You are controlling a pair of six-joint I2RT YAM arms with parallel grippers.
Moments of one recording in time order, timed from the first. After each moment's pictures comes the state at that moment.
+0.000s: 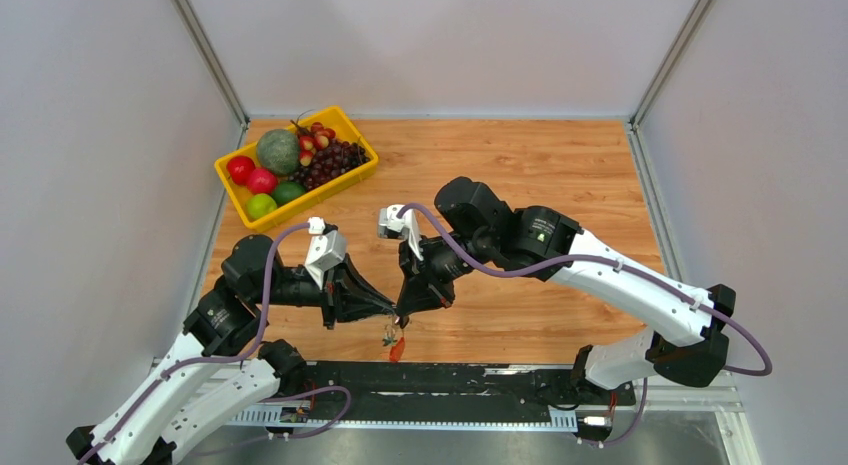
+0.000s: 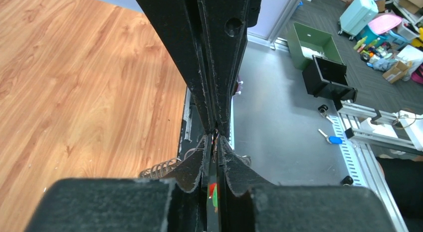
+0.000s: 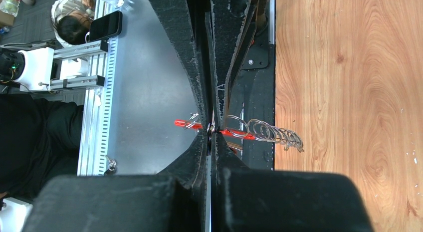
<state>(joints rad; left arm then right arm) -0.71 0.56 0.82 -0.35 0.87 -0.23 1.12 1.39 1.59 -0.81 -0.64 0.08</state>
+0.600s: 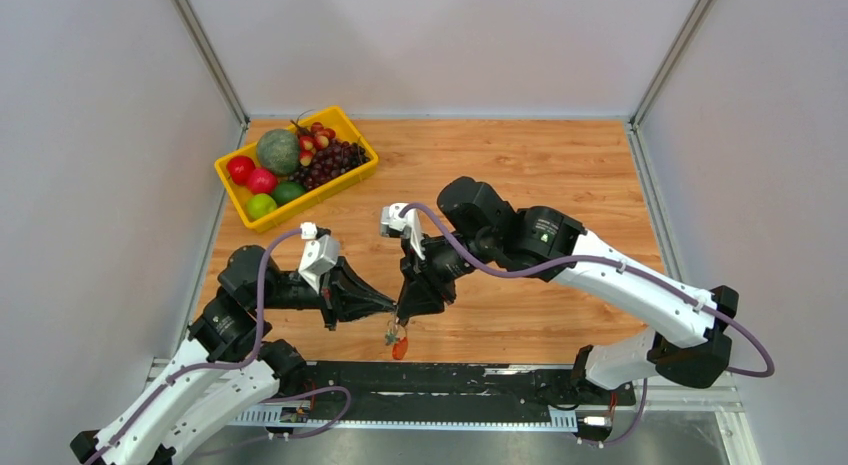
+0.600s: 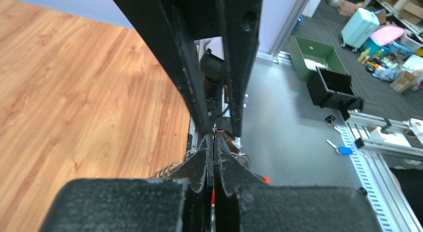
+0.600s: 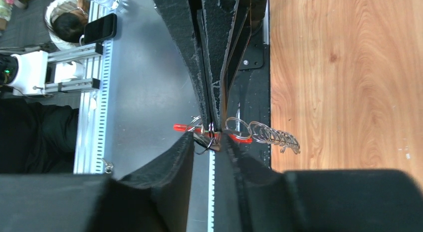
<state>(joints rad) -0.71 0.51 0.73 -0.20 0.87 -0.27 1.12 1.38 1.59 -0.82 -0.63 0.08</state>
